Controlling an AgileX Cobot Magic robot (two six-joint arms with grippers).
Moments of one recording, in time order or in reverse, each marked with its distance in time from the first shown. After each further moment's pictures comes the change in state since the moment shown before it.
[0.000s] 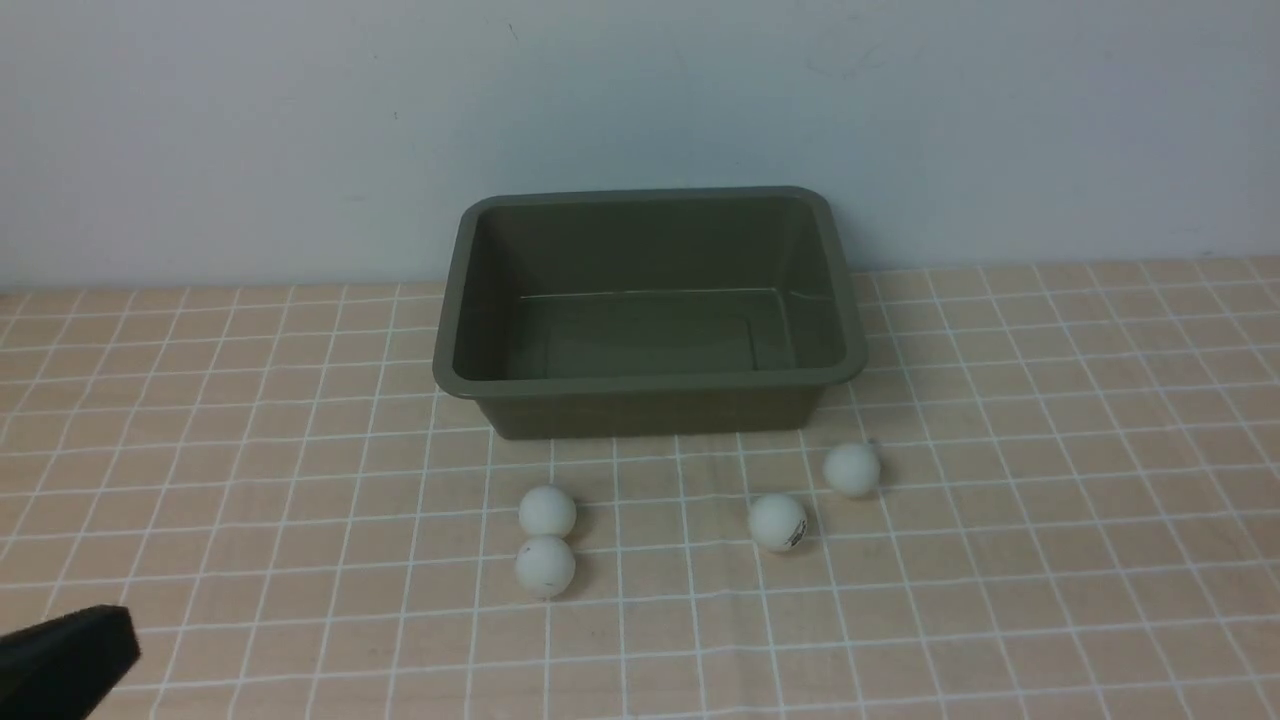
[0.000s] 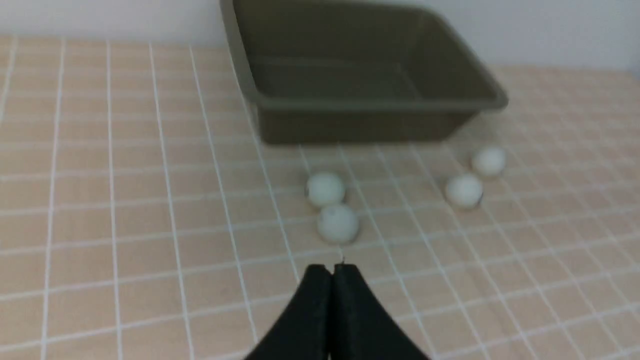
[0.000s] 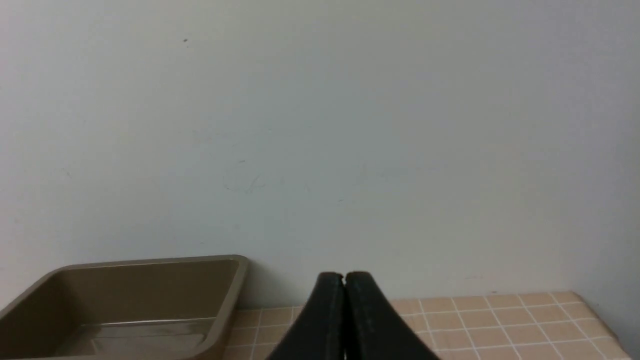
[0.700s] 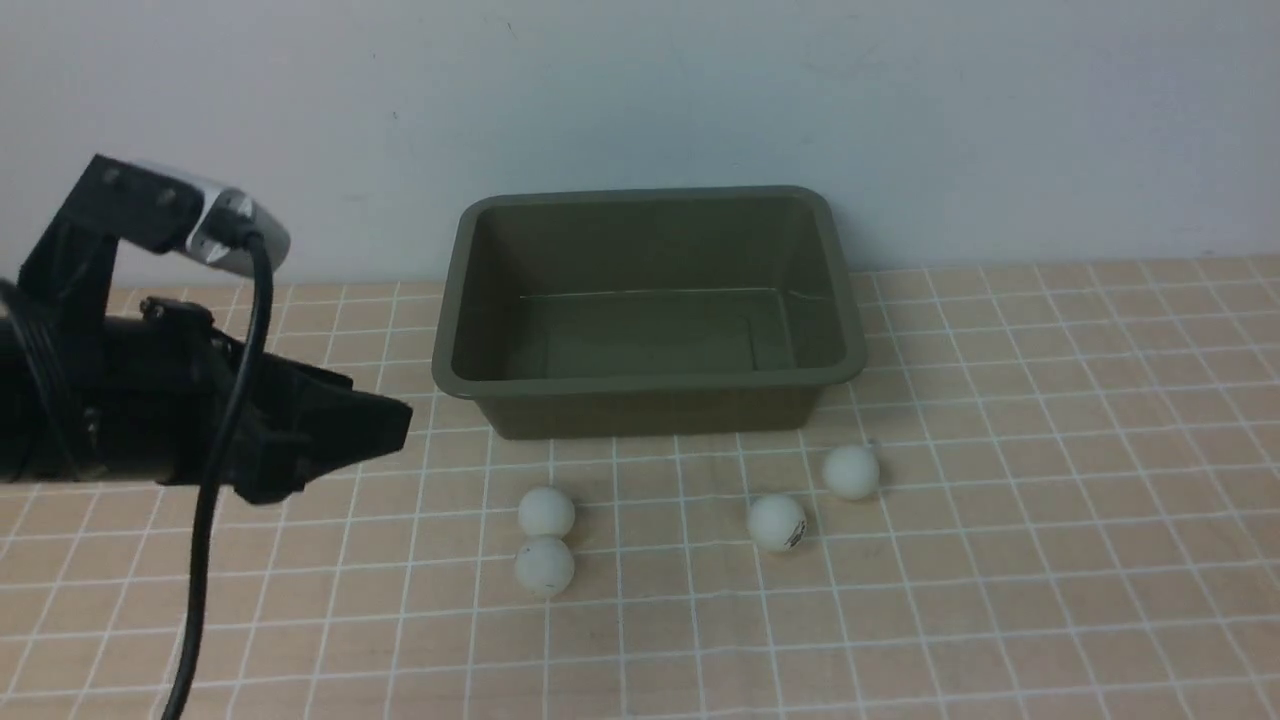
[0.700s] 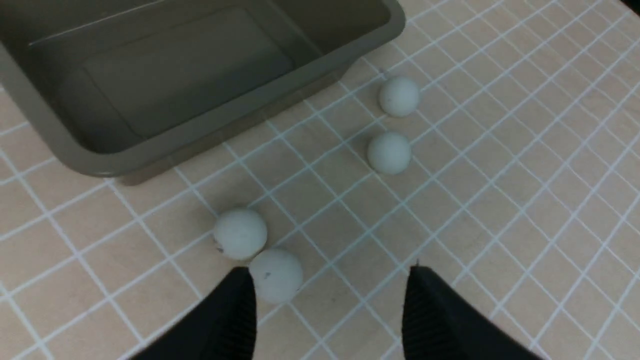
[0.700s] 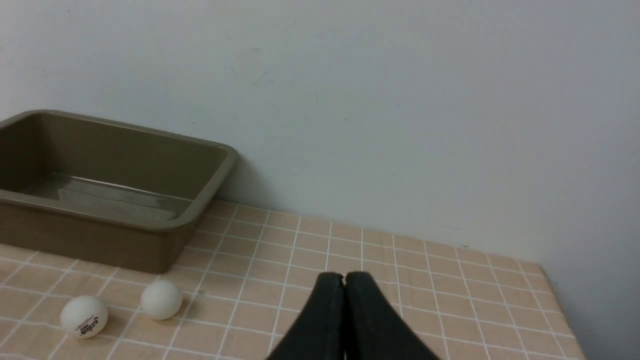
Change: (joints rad) right arm 0.000 0.000 0.000 0.044 0.160 -0.313; left arm 0.000 0.807 -0.324 -0.404 0.037 0.732
